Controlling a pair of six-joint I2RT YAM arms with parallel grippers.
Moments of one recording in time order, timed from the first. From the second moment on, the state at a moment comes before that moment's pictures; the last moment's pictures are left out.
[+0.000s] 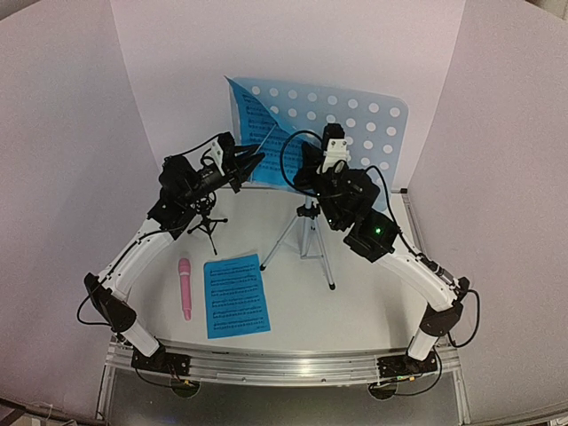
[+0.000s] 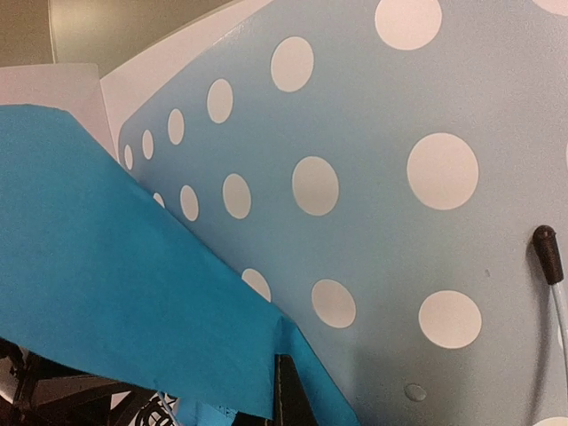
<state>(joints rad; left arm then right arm) -0.63 1.63 1.78 0.16 0.47 0.13 1.00 1.77 2.14 -0.11 0.64 0.08</state>
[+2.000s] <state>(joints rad) -0.61 1.57 1.78 -0.02 0.46 0.25 1.03 1.57 1.93 -0.14 0.61 0.21</state>
